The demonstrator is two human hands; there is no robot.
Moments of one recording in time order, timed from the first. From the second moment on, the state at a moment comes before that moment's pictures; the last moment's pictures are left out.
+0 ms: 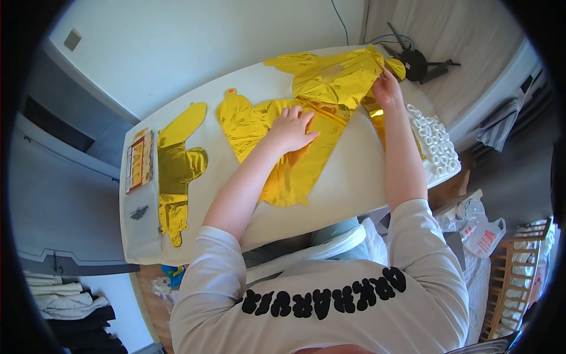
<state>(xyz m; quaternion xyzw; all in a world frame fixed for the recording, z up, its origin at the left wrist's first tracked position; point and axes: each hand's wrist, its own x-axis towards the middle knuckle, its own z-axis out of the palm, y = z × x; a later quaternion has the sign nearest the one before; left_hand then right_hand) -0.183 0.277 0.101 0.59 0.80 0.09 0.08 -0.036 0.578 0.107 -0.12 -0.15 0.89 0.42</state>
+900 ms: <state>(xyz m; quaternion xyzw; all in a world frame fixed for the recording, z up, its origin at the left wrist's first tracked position) -0.080 0.123 0.124 0.68 0.72 -0.01 0.08 -0.021 0.632 0.069 -0.17 -0.22 0.90 0.32</state>
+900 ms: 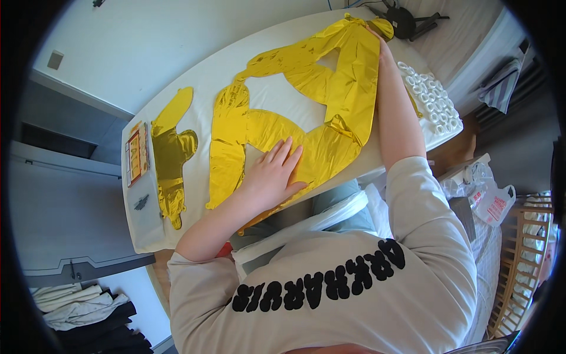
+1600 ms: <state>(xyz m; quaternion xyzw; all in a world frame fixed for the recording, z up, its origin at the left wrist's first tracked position) -0.072 0.101 0.128 0.68 0.73 0.05 0.07 0.047 0.565 0.081 -0.07 -0.28 0.87 0.40</state>
